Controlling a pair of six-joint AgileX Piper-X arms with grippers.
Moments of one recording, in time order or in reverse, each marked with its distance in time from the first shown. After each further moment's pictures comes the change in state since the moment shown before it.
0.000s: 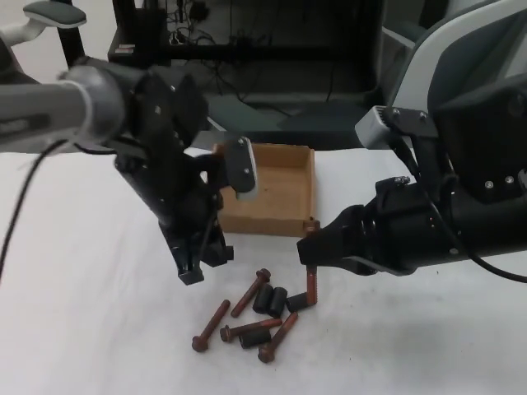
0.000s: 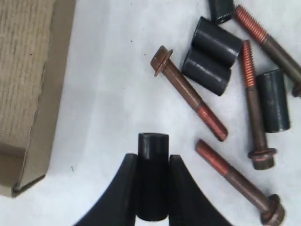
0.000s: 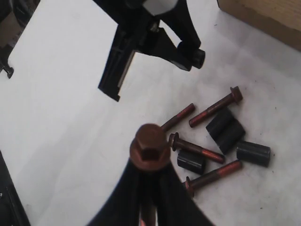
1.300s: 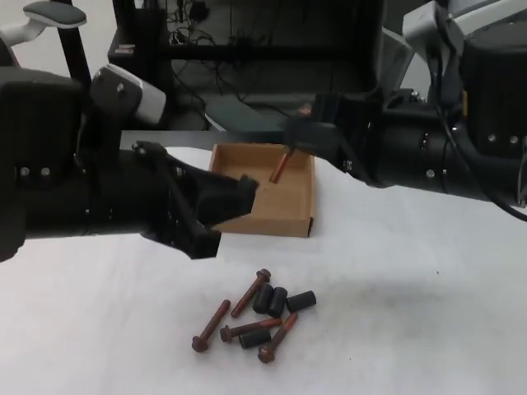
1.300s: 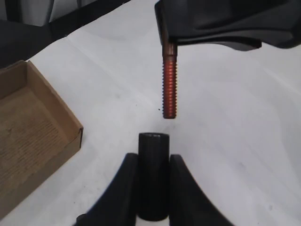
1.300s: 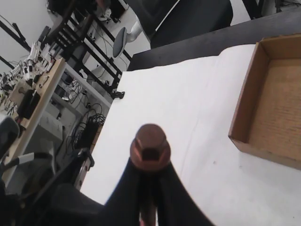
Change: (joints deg) left arm 0.1 -38.4 37.2 -47.2 19.2 -56.7; right arm 0.0 0.0 0.1 -25.1 9.1 22.4
